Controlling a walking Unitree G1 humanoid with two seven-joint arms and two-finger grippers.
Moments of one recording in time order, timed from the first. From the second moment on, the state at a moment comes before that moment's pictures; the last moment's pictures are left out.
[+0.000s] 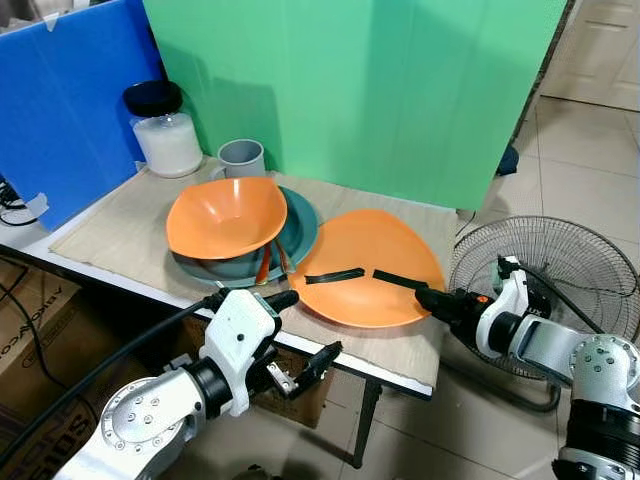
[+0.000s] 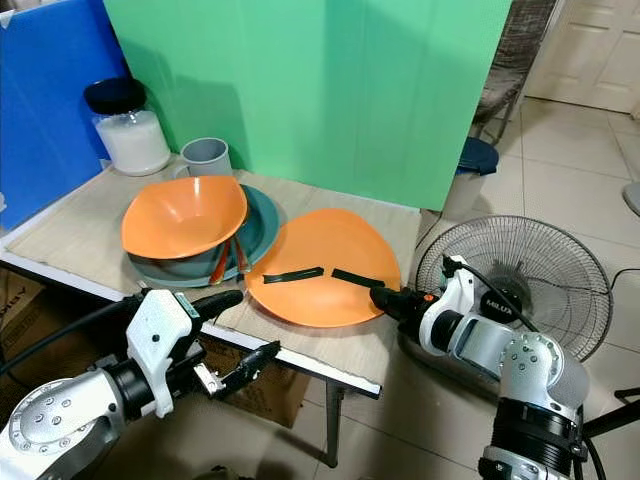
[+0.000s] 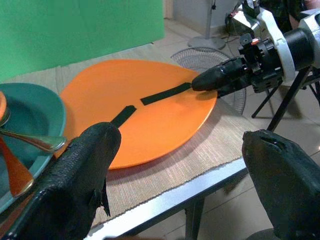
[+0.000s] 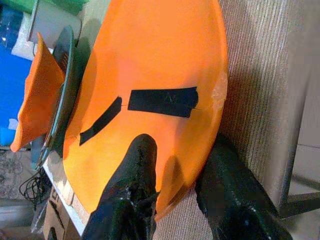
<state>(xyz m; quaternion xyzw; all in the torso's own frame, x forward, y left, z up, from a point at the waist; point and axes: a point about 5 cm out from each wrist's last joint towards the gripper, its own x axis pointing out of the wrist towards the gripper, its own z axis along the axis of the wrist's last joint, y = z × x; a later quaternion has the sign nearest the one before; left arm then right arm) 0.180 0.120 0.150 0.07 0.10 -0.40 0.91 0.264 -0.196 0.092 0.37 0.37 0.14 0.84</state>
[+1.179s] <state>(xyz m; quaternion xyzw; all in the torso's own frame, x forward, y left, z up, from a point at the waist) 0.188 0.128 0.155 0.07 0.07 -0.34 0.94 0.277 -0.235 0.111 0.40 0.32 0.11 0.85</state>
